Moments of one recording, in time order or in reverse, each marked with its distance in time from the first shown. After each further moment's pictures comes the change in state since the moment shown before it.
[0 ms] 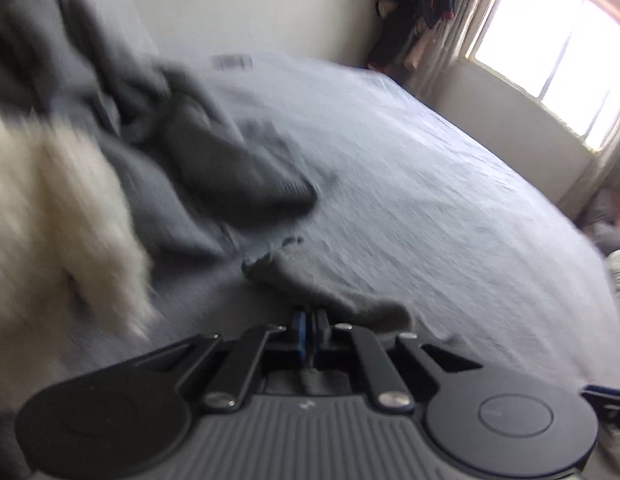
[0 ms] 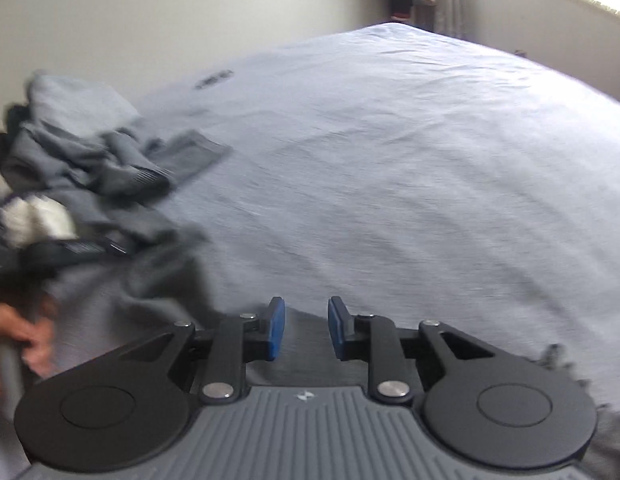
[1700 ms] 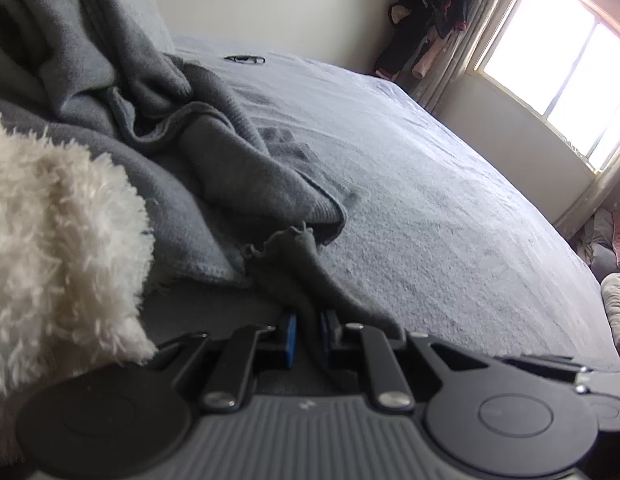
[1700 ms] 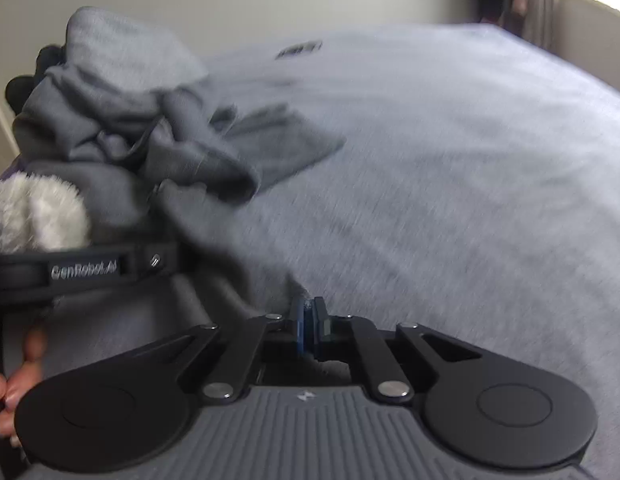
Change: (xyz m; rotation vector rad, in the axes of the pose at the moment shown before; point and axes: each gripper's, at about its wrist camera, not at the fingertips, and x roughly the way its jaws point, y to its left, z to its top) left arm 0.009 0.029 0.010 -0.110 0.045 -0.063; right arm 0.097 0.094 0.048 -0.151 -0.020 0.146
